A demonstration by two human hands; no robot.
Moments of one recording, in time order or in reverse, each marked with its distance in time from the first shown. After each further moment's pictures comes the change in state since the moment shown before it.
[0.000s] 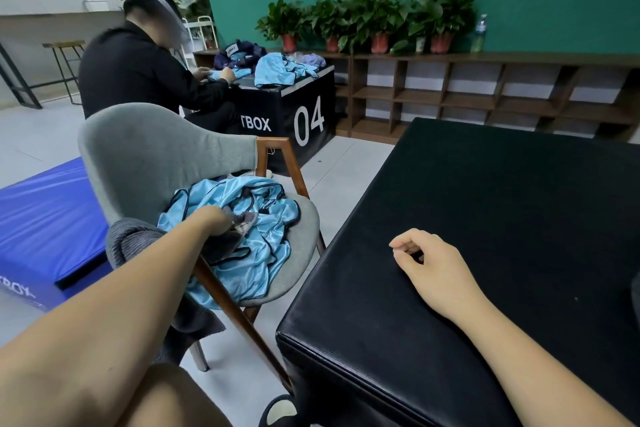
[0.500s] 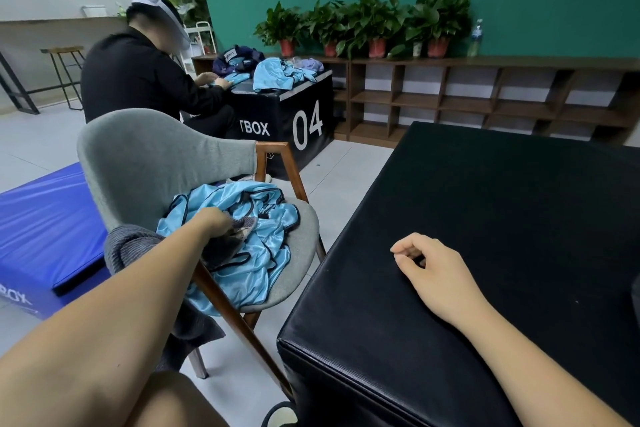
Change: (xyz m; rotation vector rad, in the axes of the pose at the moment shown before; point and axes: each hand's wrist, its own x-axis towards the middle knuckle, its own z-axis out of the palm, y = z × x) left_hand 0.005 -0.003 -0.002 -0.231 0.057 0.050; right_hand -0.001 -0.001 0.000 0.007 0.007 0.010
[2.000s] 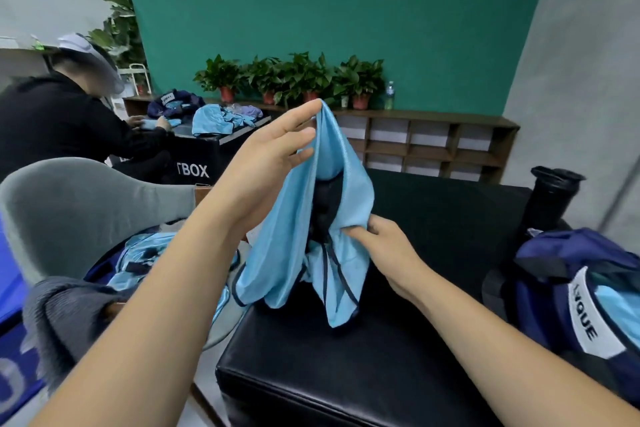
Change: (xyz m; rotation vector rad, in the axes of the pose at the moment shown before) left_hand -0.304 0.202 -0.151 -1.217 -0.150 1.067; right_hand -0.002 -0.084 -0.101 0.490 0.062 0.117
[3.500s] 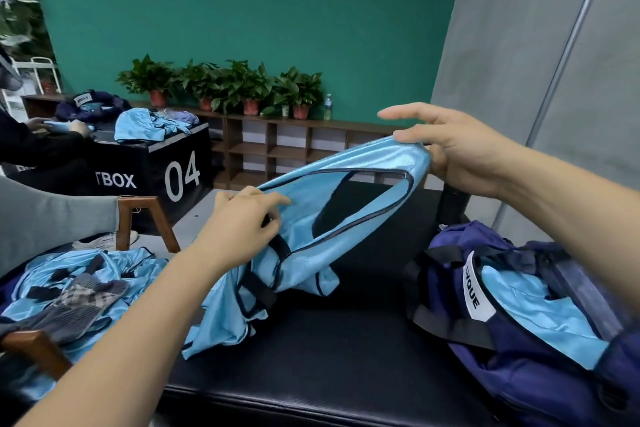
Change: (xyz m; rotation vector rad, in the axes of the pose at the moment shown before) left_hand -0.003 -0.081 0.041 1.073 -0.137 0.161; right_hand -0.056 -0.184 -0.169 -0.071 -0.052 -0.078
